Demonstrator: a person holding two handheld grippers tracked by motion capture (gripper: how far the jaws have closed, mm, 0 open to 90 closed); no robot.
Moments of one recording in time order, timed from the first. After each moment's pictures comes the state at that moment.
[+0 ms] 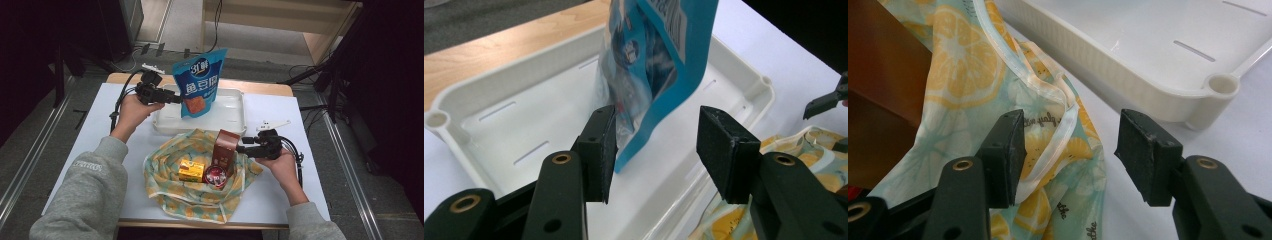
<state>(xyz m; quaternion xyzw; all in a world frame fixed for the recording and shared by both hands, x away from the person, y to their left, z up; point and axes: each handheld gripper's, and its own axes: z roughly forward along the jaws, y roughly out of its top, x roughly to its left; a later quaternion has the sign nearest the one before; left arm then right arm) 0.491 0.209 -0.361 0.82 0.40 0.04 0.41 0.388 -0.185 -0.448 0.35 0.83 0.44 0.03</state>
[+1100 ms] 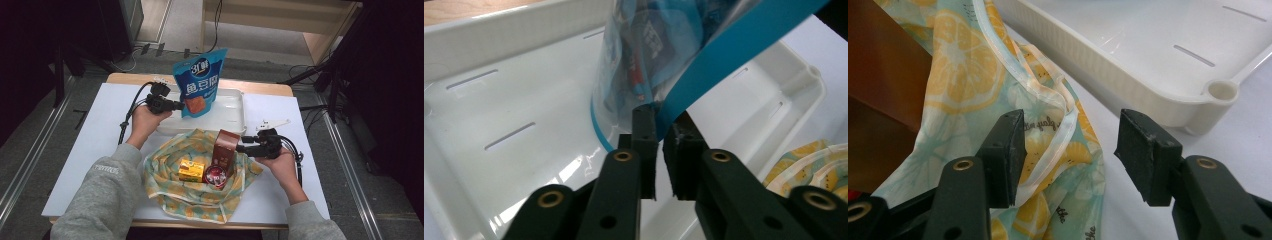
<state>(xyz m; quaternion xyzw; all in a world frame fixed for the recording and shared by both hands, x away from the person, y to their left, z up) 0.498 0.190 -0.407 0.81 0.43 0.06 0.39 0.389 -0.184 -0.447 0.34 0.83 0.44 0.03</state>
